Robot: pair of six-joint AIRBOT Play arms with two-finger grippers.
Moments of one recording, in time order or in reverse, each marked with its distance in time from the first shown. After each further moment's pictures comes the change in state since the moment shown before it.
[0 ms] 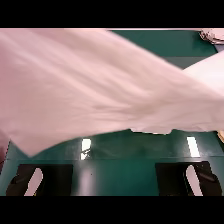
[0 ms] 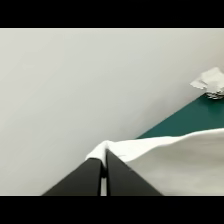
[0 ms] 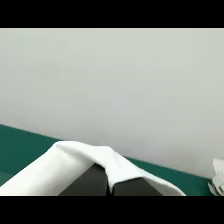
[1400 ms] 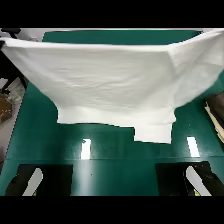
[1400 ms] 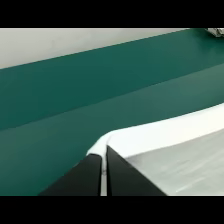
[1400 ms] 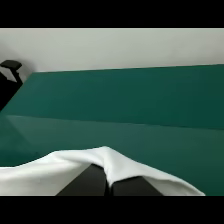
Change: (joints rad) left arm 0.000 -0.058 -0.694 -0.057 0.103 0.155; right arm 0.102 -0.238 -0.486 0.253 -0.161 -0.147
